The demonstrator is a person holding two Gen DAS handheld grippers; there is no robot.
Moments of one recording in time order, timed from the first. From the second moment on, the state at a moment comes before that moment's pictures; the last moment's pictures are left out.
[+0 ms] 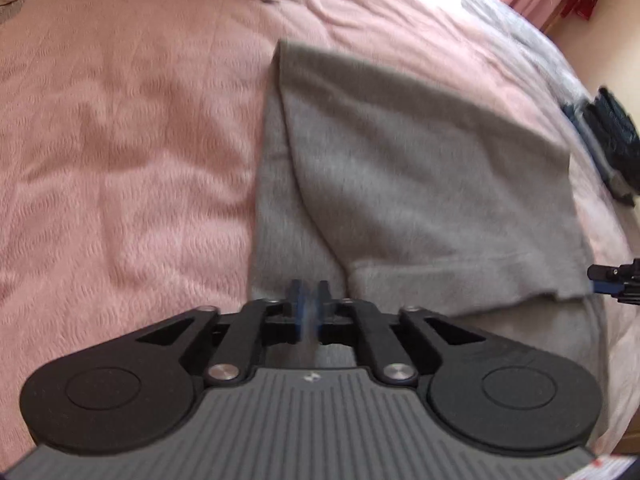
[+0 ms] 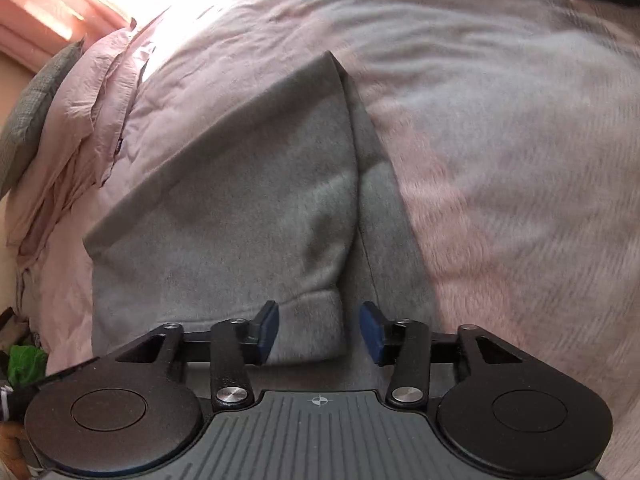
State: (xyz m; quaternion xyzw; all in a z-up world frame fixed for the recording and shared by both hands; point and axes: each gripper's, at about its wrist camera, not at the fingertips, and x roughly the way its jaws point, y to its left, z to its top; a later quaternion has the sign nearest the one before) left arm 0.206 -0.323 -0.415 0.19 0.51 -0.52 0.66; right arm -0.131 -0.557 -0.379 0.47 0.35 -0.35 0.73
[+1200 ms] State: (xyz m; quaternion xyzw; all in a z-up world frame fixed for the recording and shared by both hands) left arm 0.150 -0.528 -0.414 0.27 0.35 -0.62 0.65; right arm 0.068 -0.612 -0.402 0.21 0.38 -0.25 0.86
